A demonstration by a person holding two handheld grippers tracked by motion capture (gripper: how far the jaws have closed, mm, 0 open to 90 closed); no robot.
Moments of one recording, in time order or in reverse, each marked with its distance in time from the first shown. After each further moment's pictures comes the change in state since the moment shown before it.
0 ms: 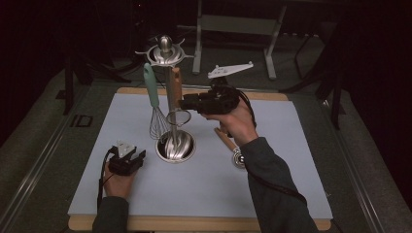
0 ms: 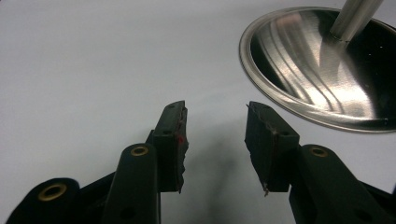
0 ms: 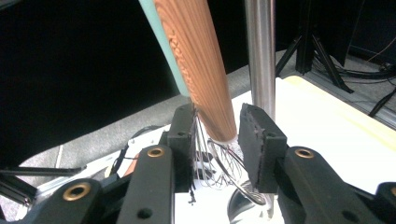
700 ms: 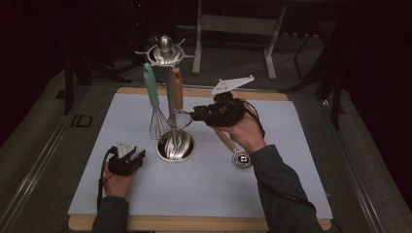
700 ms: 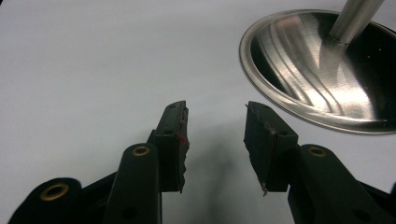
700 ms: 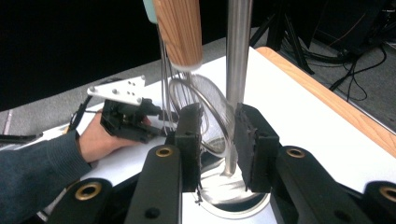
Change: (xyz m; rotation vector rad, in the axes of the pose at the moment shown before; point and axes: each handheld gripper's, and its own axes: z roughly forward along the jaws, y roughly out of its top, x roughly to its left) left arm 0.001 0.000 -0.001 -0.008 -0.004 -0.008; right arm -0.002 -0.030 -0.006 0.111 -0.126 -0.103
